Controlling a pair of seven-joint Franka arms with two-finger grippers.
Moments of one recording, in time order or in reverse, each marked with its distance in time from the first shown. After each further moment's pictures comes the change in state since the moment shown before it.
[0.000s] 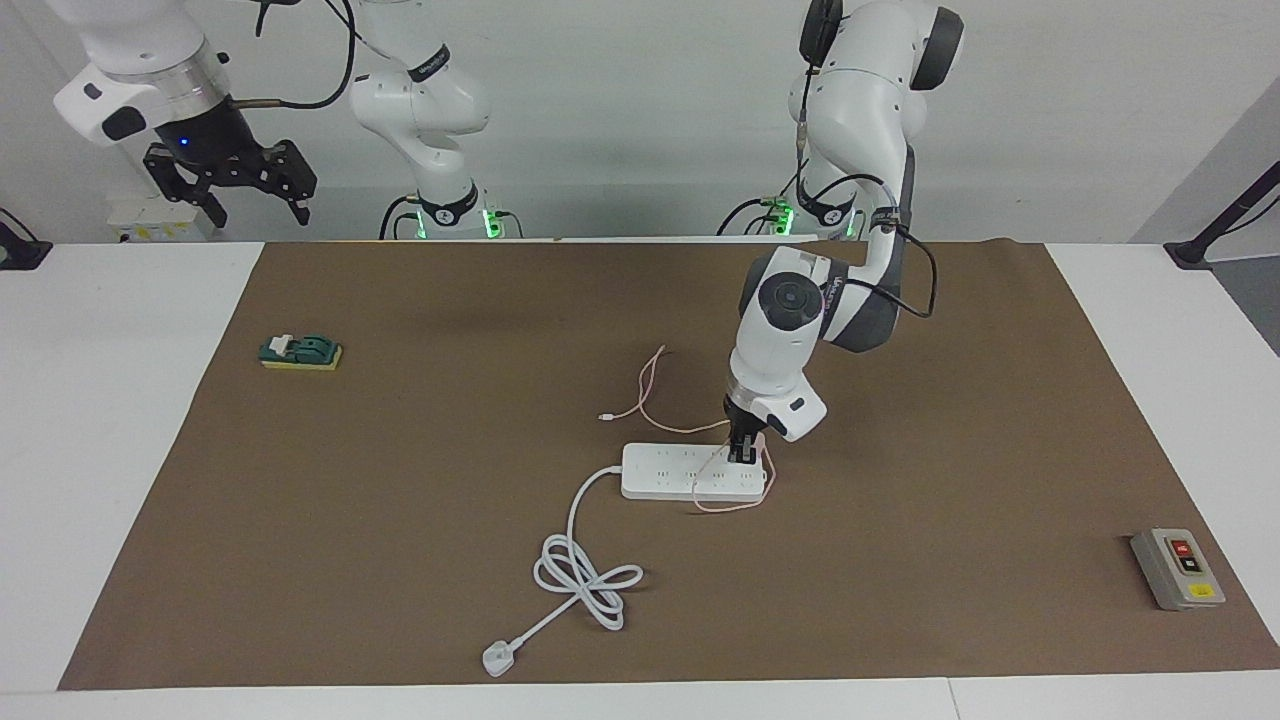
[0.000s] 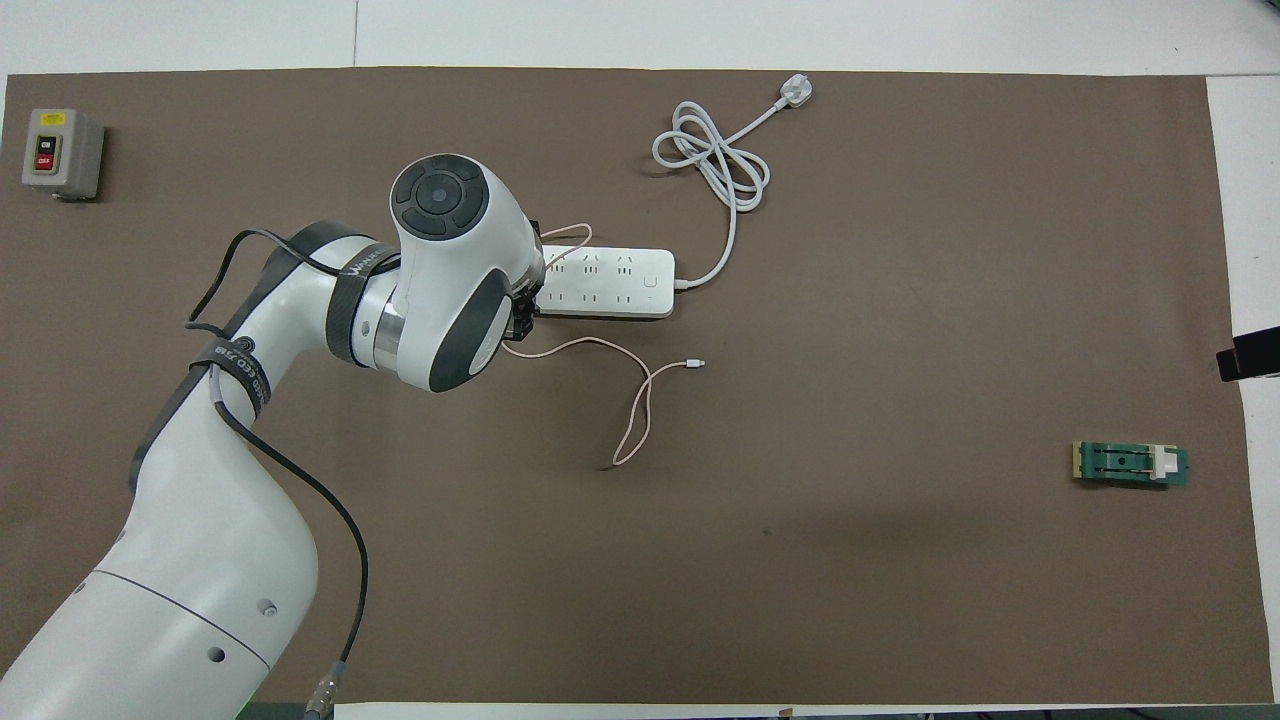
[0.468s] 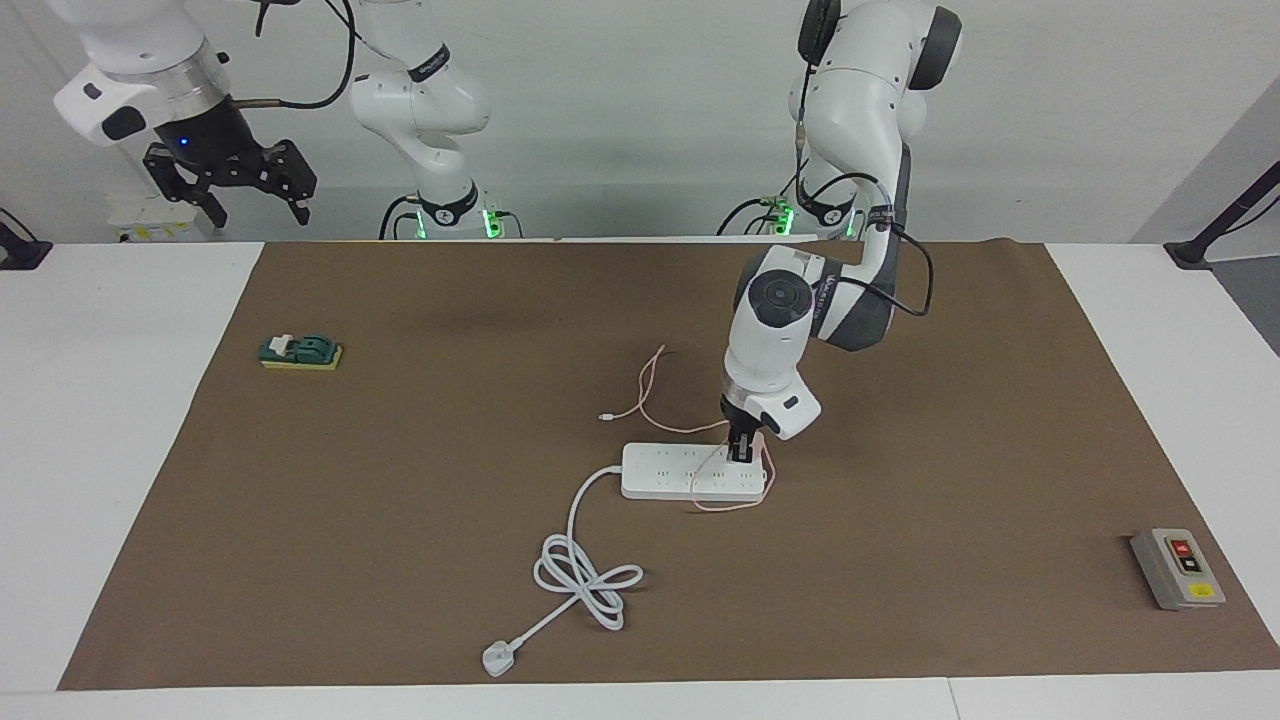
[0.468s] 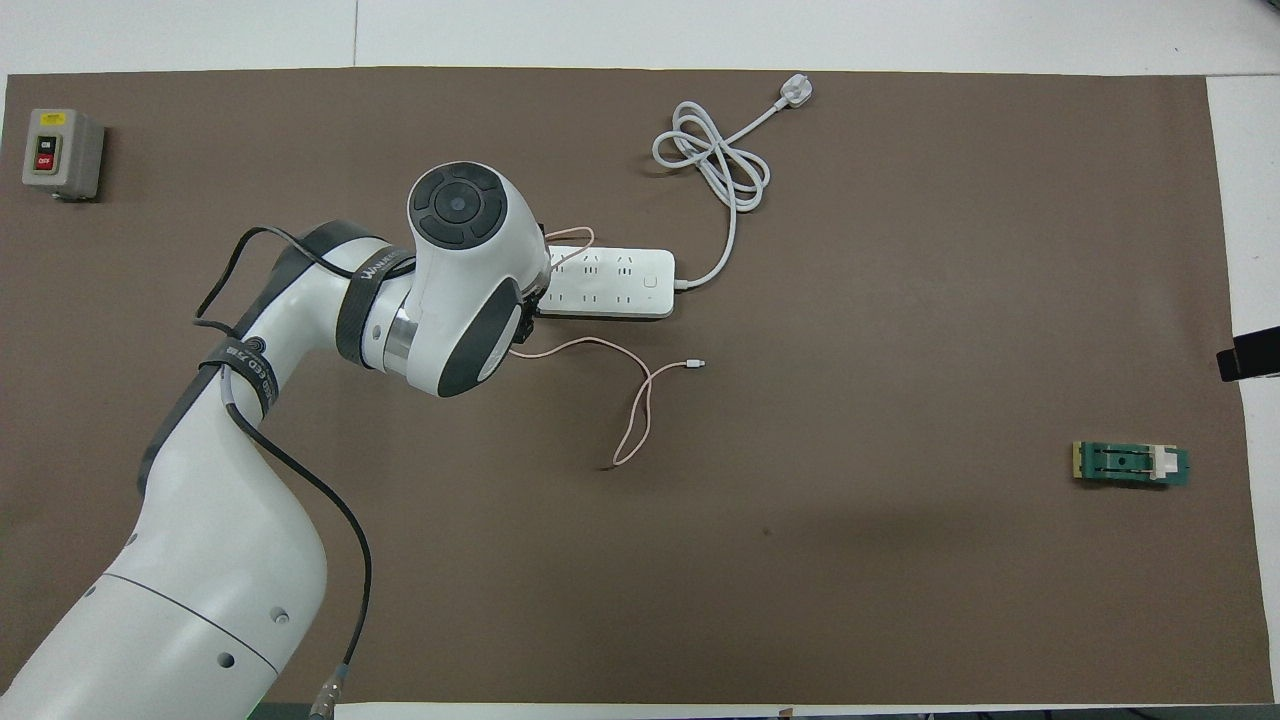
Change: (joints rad) left arm -0.018 0.000 0.002 0.000 0.059 -0.005 -0.002; right arm 0.000 0.000 0.000 0.000 0.000 0.000 0.000
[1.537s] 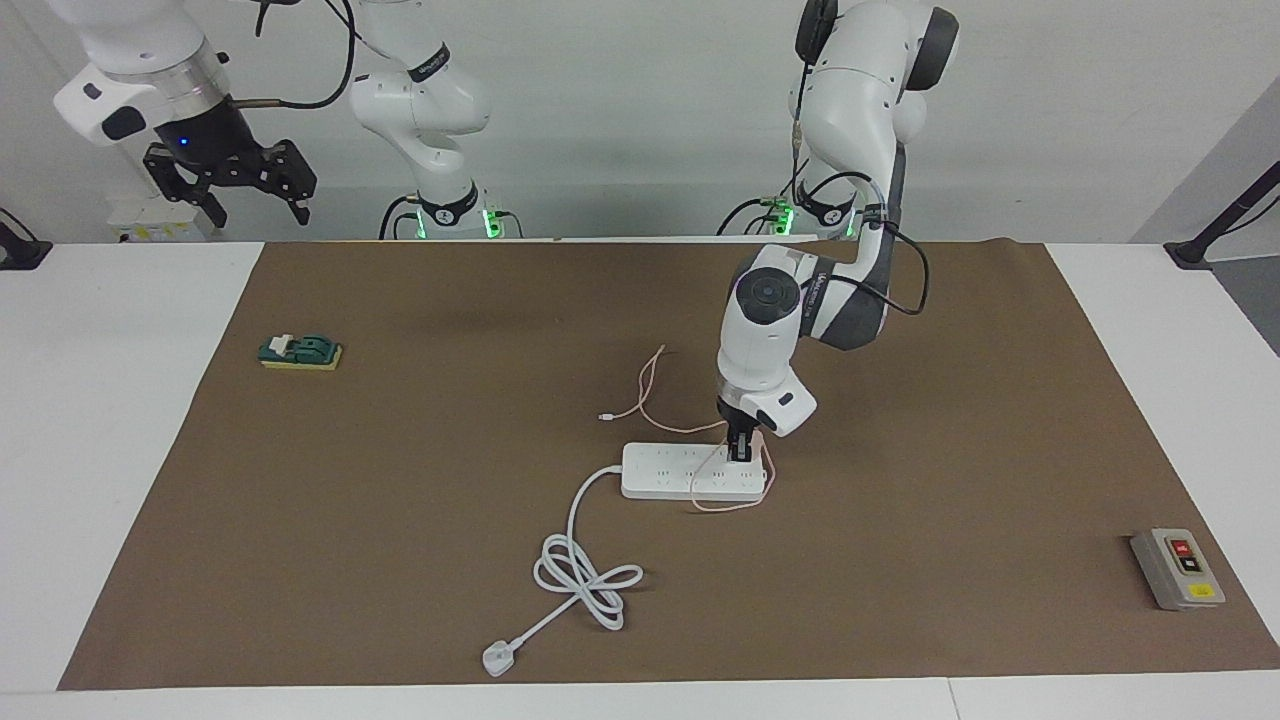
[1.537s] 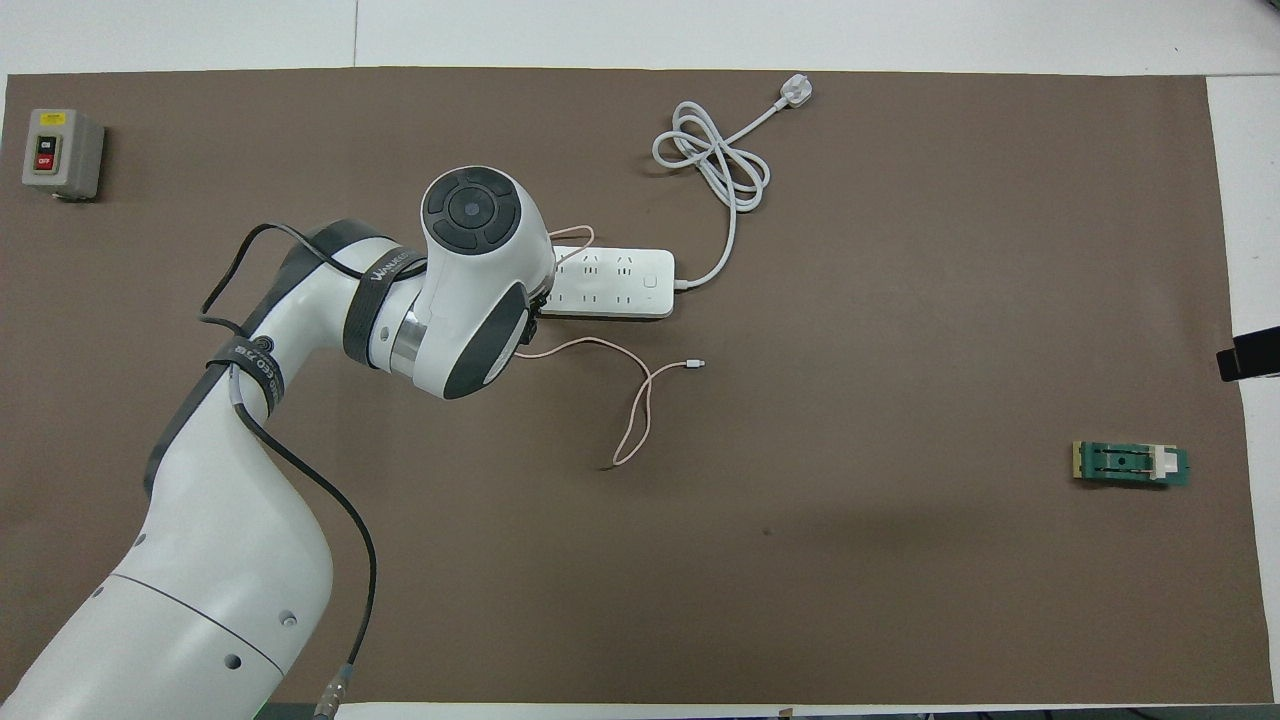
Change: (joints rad) left arm -0.007 0.004 0.002 0.003 0.022 -0.002 -0.083; right arm 0.000 0.000 0.000 0.000 0.000 0.000 0.000
